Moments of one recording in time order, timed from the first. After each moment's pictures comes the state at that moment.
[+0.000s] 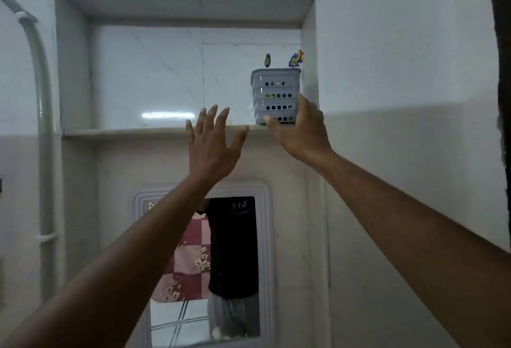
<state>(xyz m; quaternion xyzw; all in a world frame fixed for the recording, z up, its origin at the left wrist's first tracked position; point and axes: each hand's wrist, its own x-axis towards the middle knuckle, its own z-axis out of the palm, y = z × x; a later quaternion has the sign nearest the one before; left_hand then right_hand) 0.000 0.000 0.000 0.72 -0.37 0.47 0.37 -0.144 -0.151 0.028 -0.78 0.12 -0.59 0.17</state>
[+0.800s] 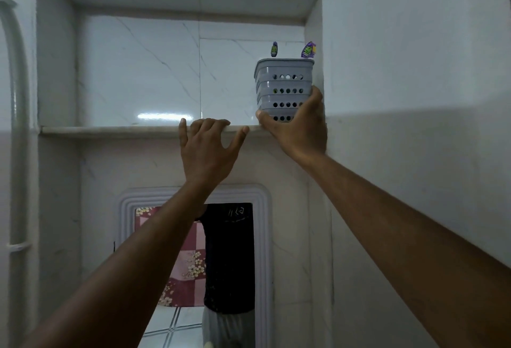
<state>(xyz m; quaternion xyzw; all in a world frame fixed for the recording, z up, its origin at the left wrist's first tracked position) 0.029 -0.021 -0.001 0.68 -0.30 0.55 0.37 -0.111 -0.154 0.037 -0.69 0.15 -0.68 0.21</state>
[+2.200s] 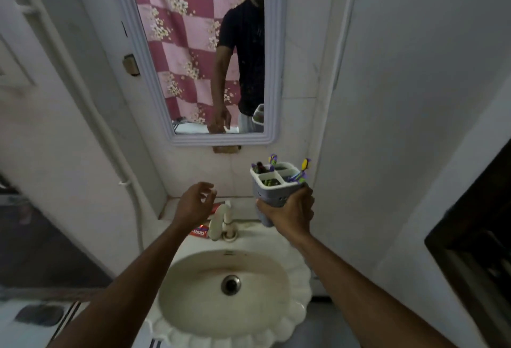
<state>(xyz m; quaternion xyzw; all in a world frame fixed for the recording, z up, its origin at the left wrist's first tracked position) -0.074 0.137 -0.515 0.90 -0.20 0.00 0.38 -0.229 -0.065 -0.523 -0.79 0.36 -0.24 0.43</state>
